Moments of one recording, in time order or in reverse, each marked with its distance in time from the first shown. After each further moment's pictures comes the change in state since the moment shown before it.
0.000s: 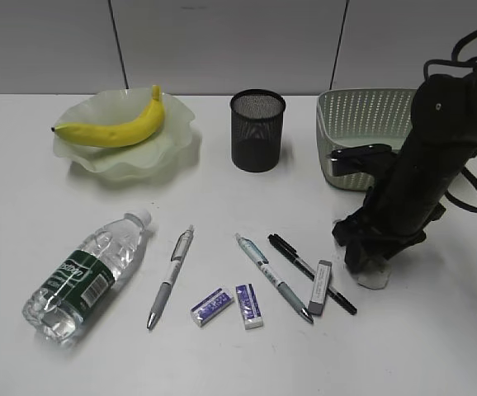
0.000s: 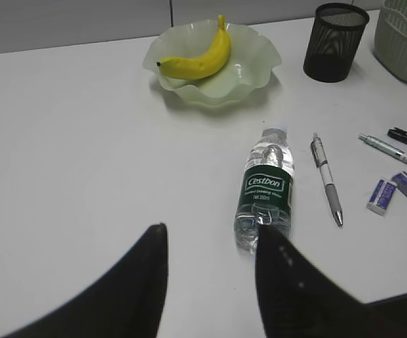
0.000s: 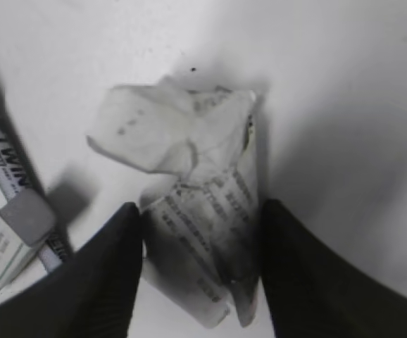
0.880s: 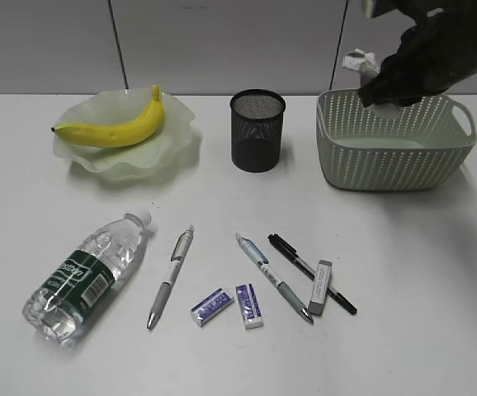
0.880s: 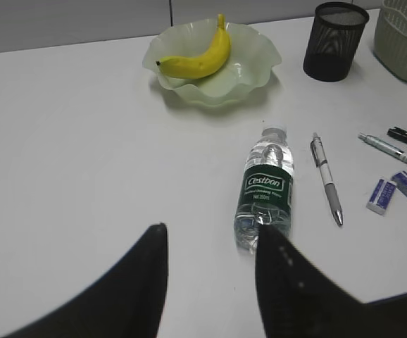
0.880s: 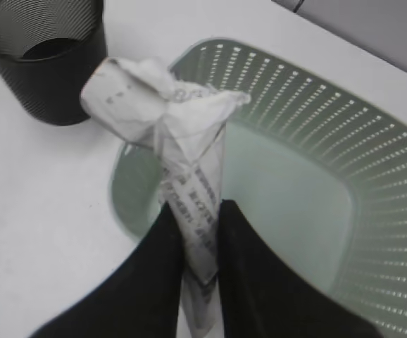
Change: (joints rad) left arm 0.000 0.002 0.000 0.000 -0.001 0.000; right arm -0.035 -0.265 -0.120 -0.257 -0.295 0.042
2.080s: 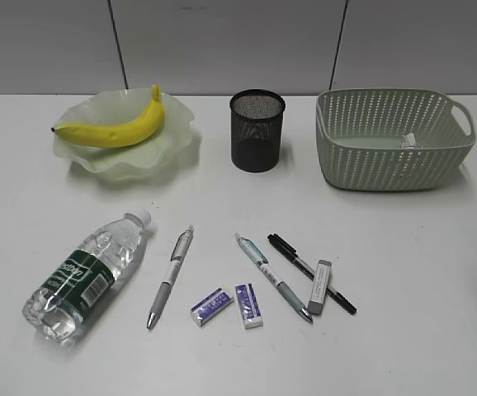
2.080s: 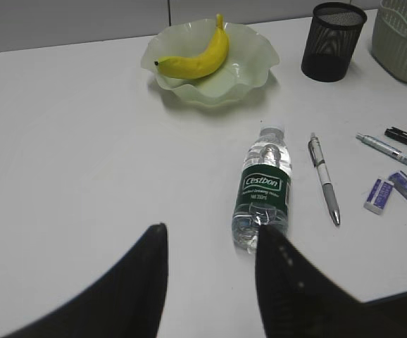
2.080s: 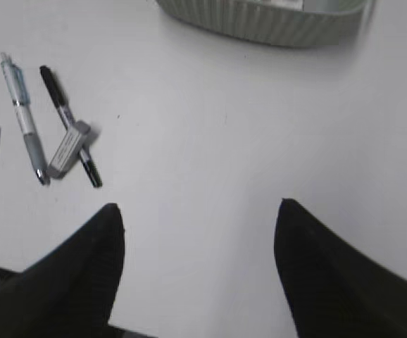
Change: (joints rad) left arm 0.000 0.001 0.000 -0.004 0.000 0.000; right arm -0.111 -0.603 0.244 0.124 0.546 0.060
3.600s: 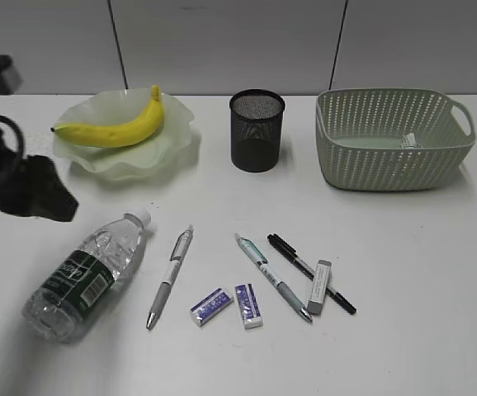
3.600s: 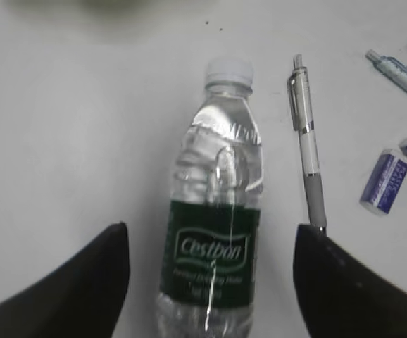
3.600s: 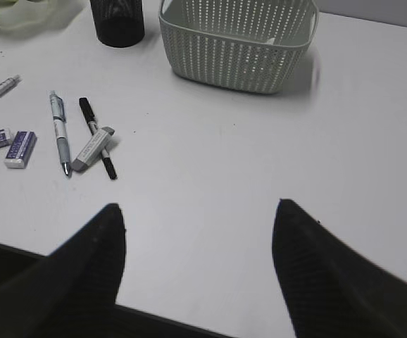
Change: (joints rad) left arm -0.065 1.338 -0.272 -0.257 -0.383 0.219; right arm 0.000 -1.130 0.453 0.003 0.122 -0.002
